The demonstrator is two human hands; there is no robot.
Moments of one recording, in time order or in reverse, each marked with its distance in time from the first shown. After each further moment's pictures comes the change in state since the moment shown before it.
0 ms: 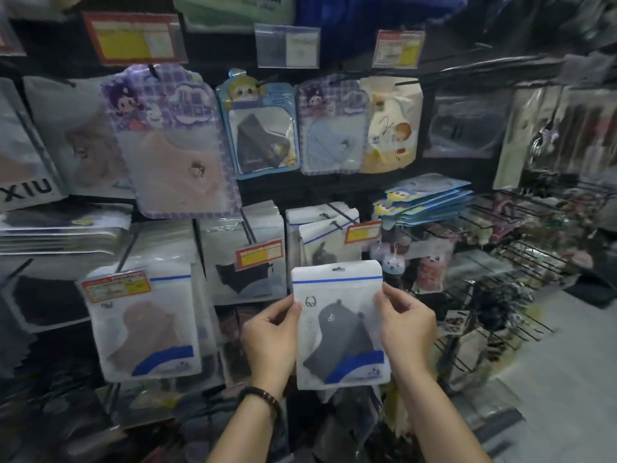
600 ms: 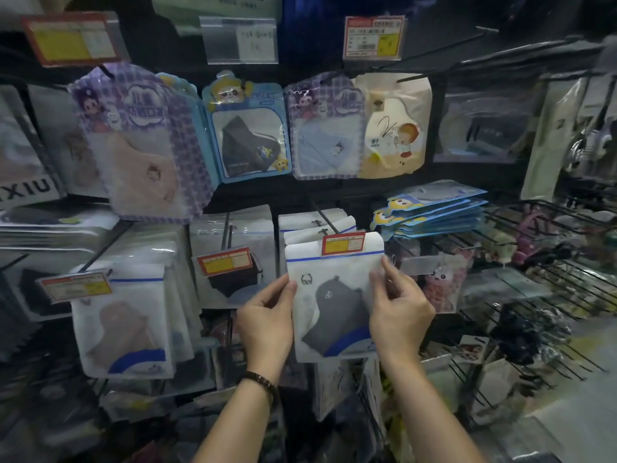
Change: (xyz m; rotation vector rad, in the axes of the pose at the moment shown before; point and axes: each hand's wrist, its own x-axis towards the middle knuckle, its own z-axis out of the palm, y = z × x) left_hand 0.011 0.021 0.072 -0.122 0.154 0.049; right_hand 0.076 -0.003 0.011 -0.012 0.064 -0.429
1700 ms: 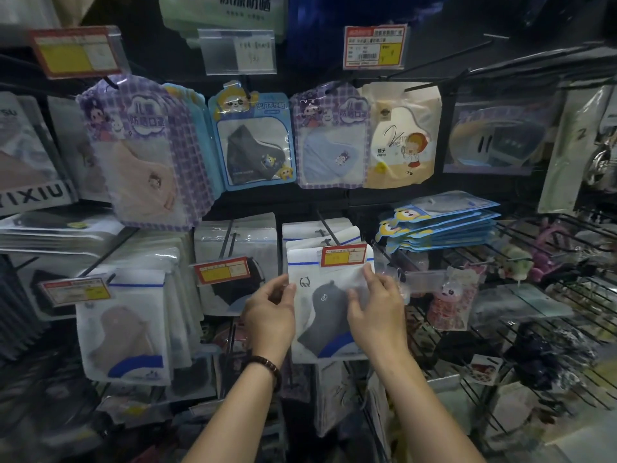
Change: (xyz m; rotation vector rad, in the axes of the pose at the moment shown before) left_hand 0.035 -0.016 0.024 0.235 0.060 0.084; right_hand 0.019 0.007 0.023 -0.312 -0.523 0.005
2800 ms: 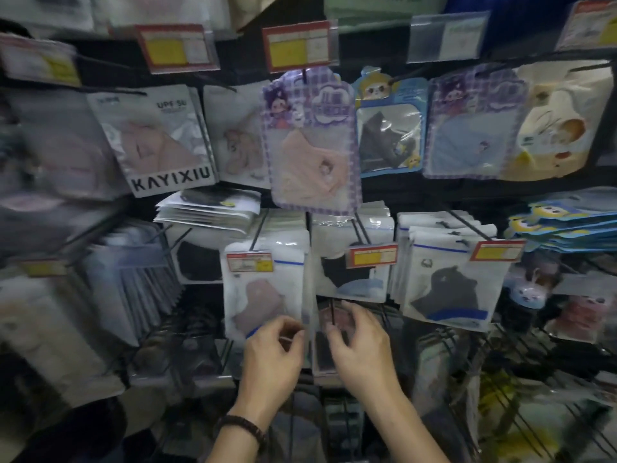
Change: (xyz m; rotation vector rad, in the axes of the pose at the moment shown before) left_hand 0.002 -0.028 -0.241 0.435 -0.149 0.086; right_hand -0.136 -0.150 0.125 0.140 -0.348 0.004
